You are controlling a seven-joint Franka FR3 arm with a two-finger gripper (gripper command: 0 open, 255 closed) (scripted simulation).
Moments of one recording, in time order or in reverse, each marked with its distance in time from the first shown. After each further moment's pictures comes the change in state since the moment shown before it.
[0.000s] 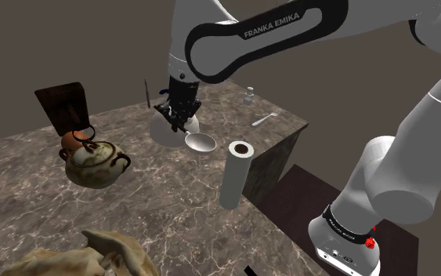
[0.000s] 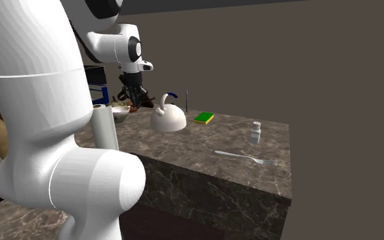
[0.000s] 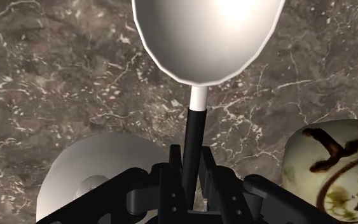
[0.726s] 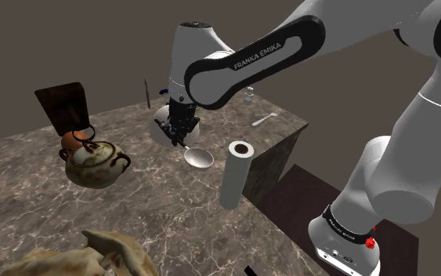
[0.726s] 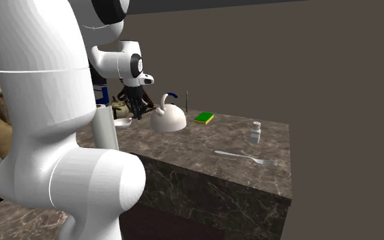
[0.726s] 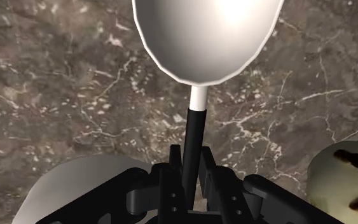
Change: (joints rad) arm 0.003 0.069 0.003 -0.075 -0.013 0.143 0.008
